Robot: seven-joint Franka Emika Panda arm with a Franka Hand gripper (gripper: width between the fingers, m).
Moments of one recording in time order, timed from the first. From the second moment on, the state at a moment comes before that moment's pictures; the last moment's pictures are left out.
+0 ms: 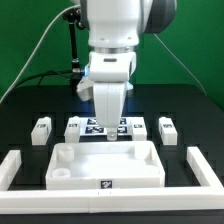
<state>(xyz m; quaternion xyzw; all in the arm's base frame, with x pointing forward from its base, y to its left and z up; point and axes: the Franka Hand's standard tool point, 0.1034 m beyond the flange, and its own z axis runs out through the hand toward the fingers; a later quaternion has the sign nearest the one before) 0.520 -0.021 0.066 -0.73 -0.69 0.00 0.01</state>
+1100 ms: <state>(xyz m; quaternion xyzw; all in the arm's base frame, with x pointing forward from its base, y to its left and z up) 0.492 -0.042 0.010 -0.73 -0.68 0.00 0.02</state>
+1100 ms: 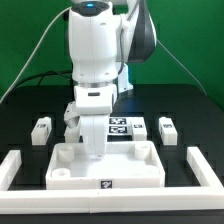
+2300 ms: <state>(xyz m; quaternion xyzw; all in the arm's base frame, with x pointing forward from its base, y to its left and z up) 0.515 -0.006 0.018 -0.72 -0.70 -0.01 0.03</state>
